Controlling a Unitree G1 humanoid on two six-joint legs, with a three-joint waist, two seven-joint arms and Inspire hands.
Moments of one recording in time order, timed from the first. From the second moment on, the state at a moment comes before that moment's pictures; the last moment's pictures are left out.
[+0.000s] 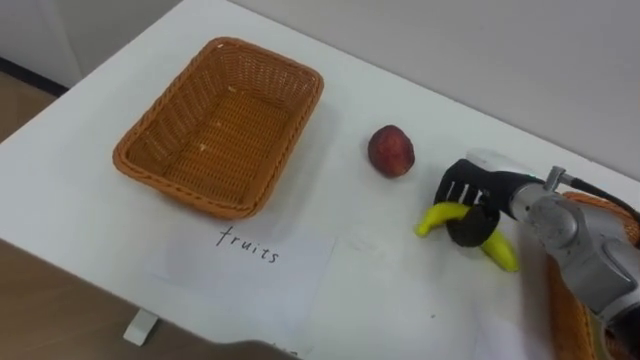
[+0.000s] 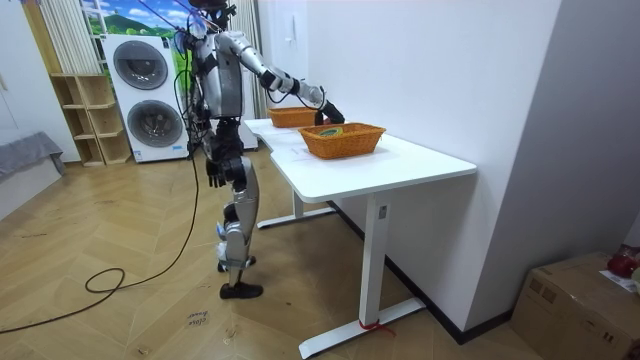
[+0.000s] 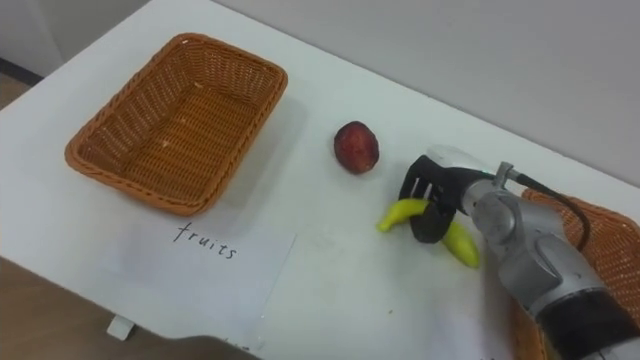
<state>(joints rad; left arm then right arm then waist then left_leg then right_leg) 0.16 0.35 0.00 1.11 0.14 0.11 0.14 -0.37 -0.64 0.41 0.35 -0.52 0.19 0.36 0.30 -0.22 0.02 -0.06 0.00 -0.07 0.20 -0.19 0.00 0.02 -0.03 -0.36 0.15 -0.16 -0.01</state>
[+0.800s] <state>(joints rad) 0.16 0.34 0.07 1.16 0.15 0.09 0.17 -0.35 -0.65 0.38 0.14 -0.45 0.14 0.40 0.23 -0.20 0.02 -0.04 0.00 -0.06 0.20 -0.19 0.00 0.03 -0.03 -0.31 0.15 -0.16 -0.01</state>
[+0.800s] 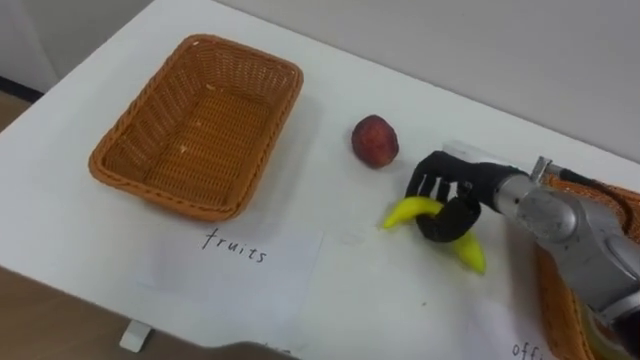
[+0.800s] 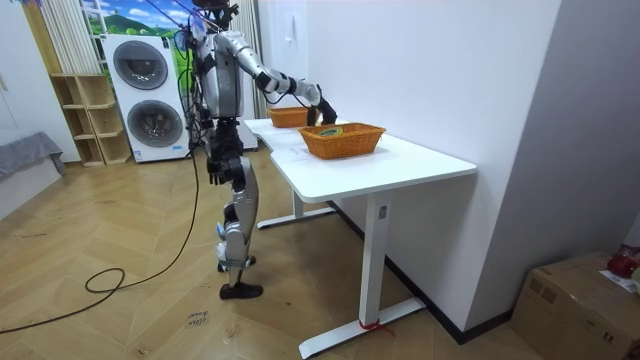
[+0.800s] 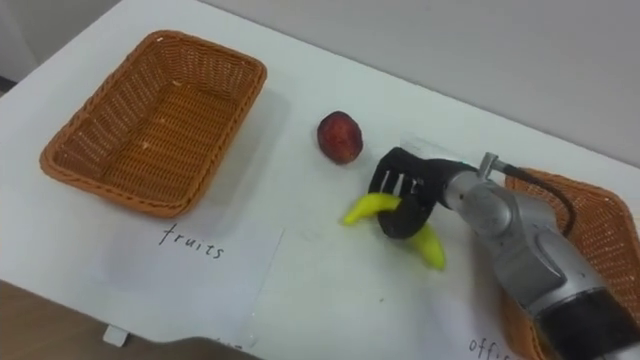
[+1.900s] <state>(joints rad) 0.23 0.29 0.19 1.10 0.18 0.13 0.19 -0.34 -0.61 0.16 -0.02 -0.44 0.16 0.39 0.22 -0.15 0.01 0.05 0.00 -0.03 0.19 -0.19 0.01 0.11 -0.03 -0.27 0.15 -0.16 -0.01</state>
